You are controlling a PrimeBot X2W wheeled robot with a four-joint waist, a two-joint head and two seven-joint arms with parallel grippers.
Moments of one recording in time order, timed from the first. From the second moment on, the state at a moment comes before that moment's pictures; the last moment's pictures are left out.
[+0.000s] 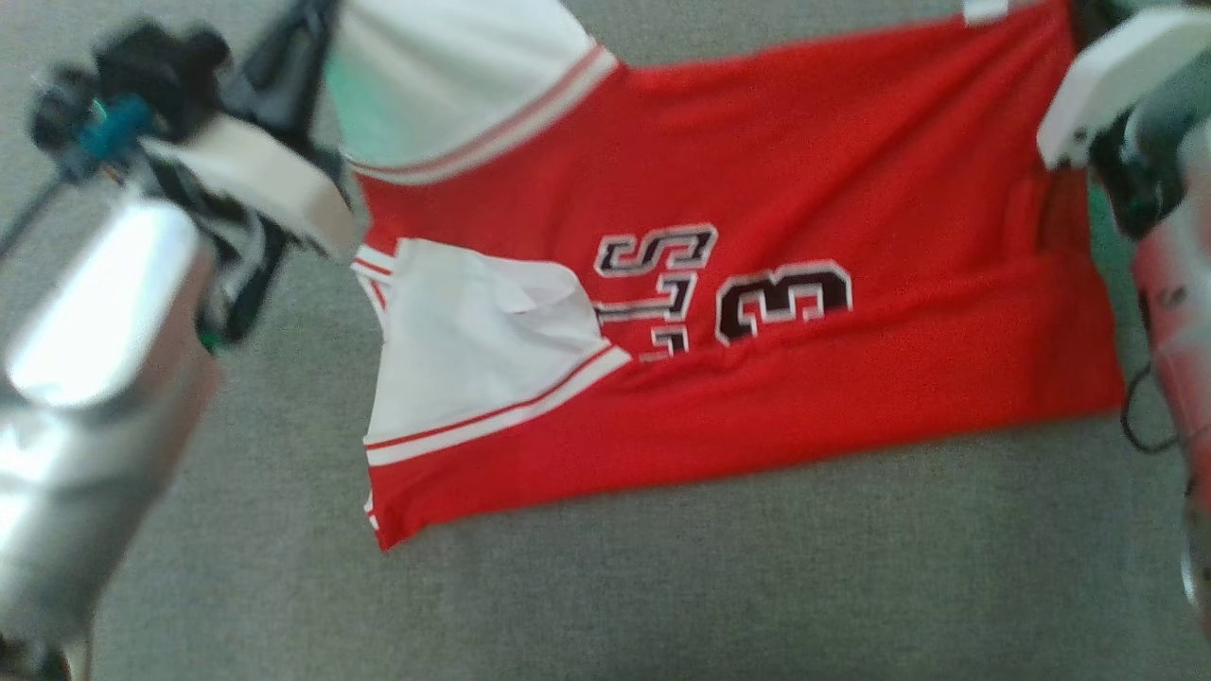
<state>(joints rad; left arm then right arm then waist) -0.92 0.44 -0.69 0.44 -0.62 -0.01 -0.04 -1.05 -0.26 0.13 1.03 0.19 0.13 0.10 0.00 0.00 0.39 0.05</state>
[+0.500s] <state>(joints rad) -1.25 0.34 -0.67 0.80 -0.53 -0.05 -0.22 -1.19 -0.26 0.19 1.00 0.44 0.13 -0.06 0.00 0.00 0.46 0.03</state>
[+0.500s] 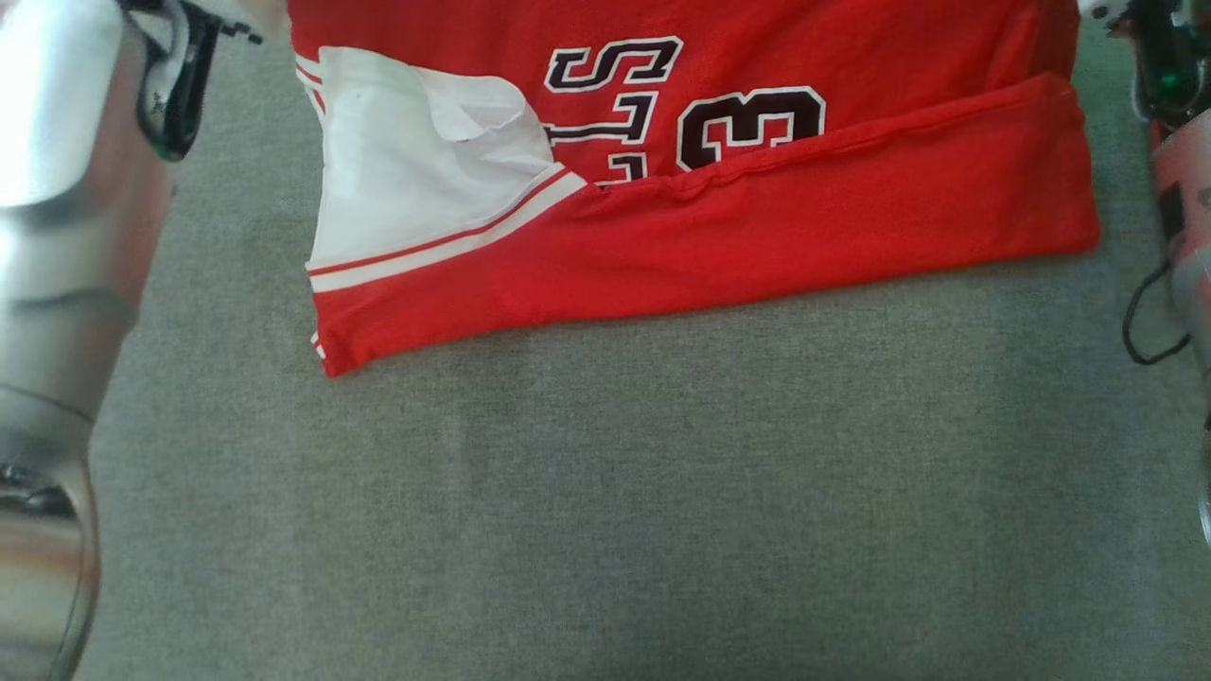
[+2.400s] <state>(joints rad) -0.72 0.55 -1.02 0.36 -0.71 -0.10 0.18 -0.81 -0.69 0.98 0.74 0.96 0.13 0.29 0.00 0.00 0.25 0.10</state>
